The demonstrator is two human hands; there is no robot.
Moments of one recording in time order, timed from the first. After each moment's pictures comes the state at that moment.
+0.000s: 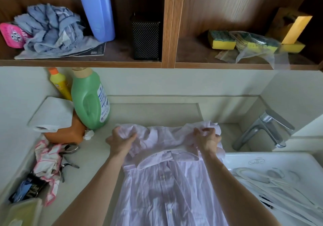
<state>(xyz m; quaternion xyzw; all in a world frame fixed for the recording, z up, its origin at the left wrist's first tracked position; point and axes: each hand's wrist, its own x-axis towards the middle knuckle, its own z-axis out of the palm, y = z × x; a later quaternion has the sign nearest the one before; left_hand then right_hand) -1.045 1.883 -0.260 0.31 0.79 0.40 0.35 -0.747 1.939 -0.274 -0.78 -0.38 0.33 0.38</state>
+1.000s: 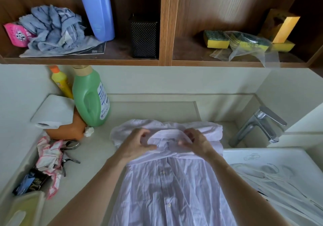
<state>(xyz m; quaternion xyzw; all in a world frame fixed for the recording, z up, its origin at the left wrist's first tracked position) -1.017 1.859 -0.237 0.65 0.63 0.25 0.36 -0.729 1.909 -0.261 -0.59 -0.70 0.35 0.20</state>
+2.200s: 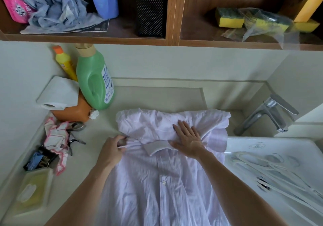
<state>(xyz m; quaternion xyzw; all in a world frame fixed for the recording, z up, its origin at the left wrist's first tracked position) -1.076 1.785 -0.293 0.53 0.78 0.21 0.27 -0.763 1.886 -0.325 -0.53 -0.83 0.16 -0.03</state>
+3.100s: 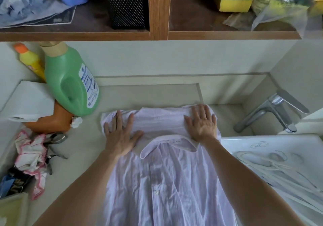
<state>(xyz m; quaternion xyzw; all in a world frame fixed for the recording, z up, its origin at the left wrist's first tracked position) -1.044 1.890 -0.328 0.65 0.75 -0.02 0.09 -0.724 1.971 -0.329 -0.70 -0.71 0.09 0.03</state>
